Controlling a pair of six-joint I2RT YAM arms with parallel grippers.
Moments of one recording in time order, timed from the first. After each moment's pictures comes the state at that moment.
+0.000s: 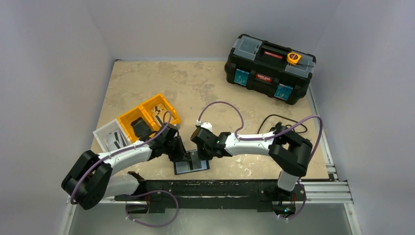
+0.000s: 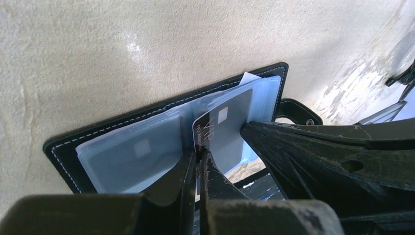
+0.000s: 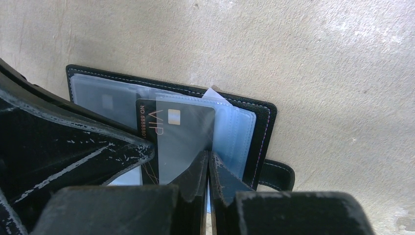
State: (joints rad) left arm -0.62 1.23 0.44 -0.24 0.29 -0.94; right arm 1.13 1.75 1.01 -0.31 0.15 0.87
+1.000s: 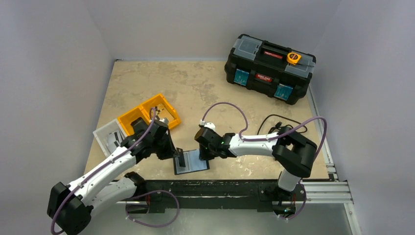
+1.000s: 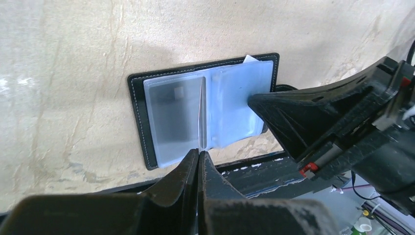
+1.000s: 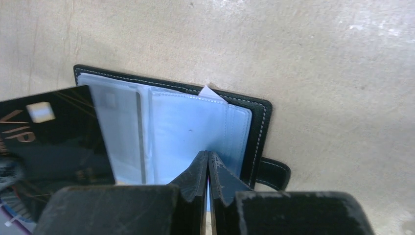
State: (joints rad) left arm -0.60 0.92 0.59 -0.69 0.11 -0.89; right arm 1.10 1.71 0.94 -0.22 0.12 0.91
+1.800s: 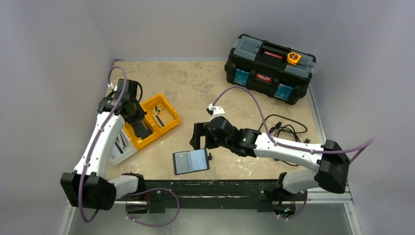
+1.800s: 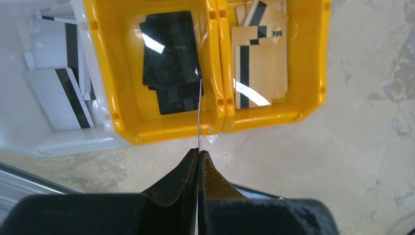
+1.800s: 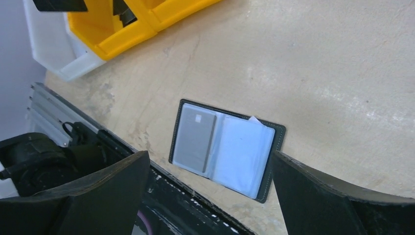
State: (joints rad) left arm -0.12 1.17 1.17 -1.03 -0.22 -0.65; right arm 1.10 1.35 0.97 -0.27 0.21 0.80
